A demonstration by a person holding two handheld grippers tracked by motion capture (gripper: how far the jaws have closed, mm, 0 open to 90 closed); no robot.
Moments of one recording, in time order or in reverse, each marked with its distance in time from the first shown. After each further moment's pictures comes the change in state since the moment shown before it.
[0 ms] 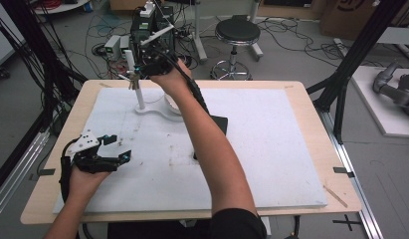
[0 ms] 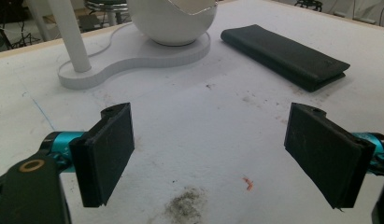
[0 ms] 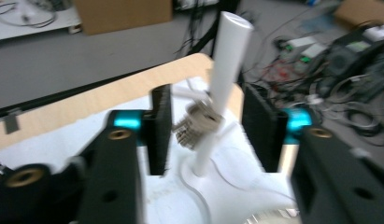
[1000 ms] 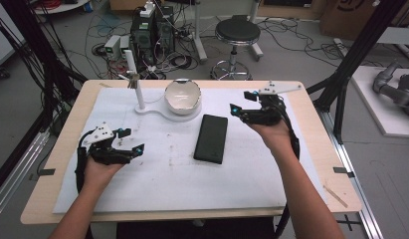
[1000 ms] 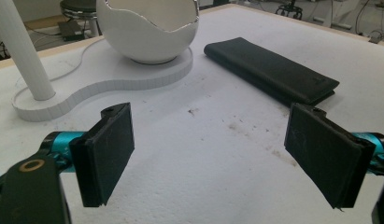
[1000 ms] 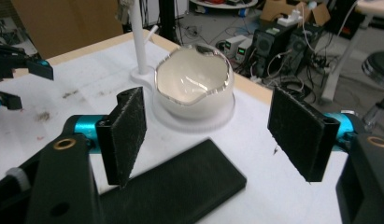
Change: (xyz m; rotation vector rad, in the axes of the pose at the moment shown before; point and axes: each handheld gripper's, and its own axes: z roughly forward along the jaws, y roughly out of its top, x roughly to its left) left arm -0.005 0.015 0.035 -0.017 -0.067 0.010; right arm -0.030 -0.206 -0.212 -0.138 -0.178 0.156
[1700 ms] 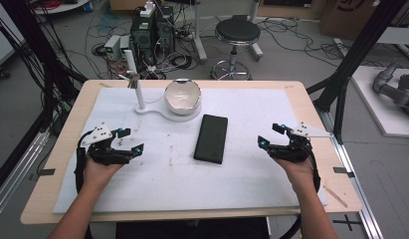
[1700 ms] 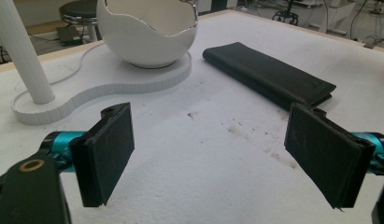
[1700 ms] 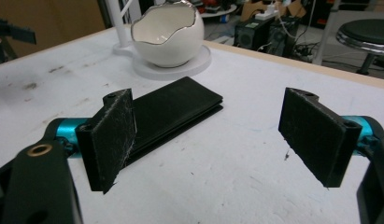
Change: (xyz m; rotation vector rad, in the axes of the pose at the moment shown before) left arm 0.002 -0.002 -0.001 -0.024 -0.013 -0.004; right arm -0.019 -0.121 -0.052 -0.088 -0.053 0.126
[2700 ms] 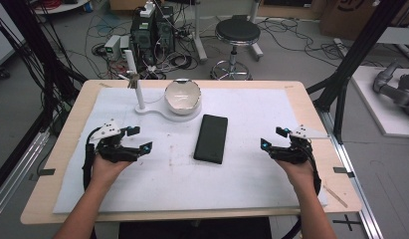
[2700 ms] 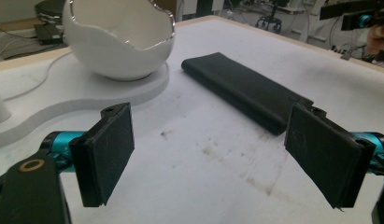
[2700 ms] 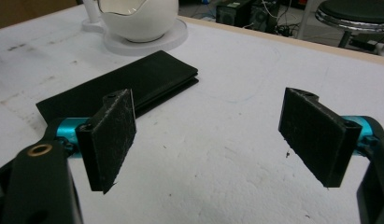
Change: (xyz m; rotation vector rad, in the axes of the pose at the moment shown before) left arm -0.013 0.017 0.023 -0.005 -0.067 -0.031; right arm -0.011 -0.014 0.004 0.080 -0.080 -0.009
